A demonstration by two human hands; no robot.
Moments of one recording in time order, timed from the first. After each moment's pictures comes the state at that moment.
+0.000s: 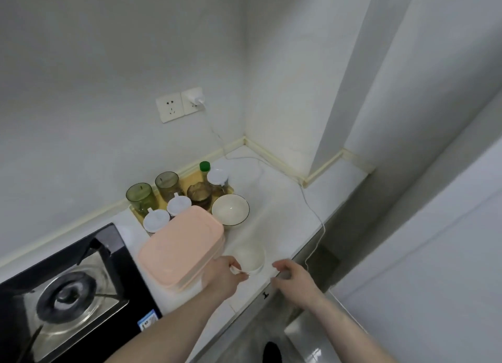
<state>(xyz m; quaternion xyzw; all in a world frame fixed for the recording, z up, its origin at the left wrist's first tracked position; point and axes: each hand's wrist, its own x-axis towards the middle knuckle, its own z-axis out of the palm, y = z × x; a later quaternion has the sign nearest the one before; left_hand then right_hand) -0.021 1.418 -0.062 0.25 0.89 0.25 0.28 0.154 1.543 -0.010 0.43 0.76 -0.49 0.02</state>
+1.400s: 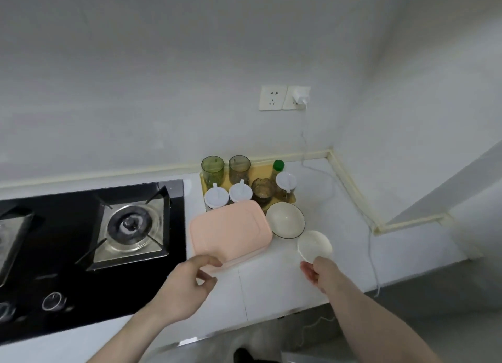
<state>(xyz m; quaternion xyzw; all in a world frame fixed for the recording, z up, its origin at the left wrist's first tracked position) -0.024 1.290 0.035 0.13 0.87 0.41 0.24 0.002 1.646 -0.067 0.64 0.46 -0.62 0.06</state>
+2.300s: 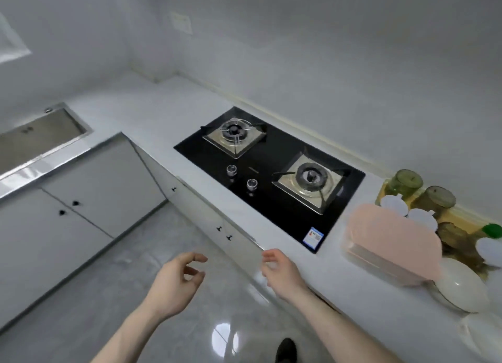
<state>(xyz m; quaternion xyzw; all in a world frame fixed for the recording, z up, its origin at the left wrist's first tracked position) 0.286 1.108 0.027 -0.35 0.84 0.42 -0.01 0.105 1.310 -0.031 -0.12 0.81 -0.43 0.37</state>
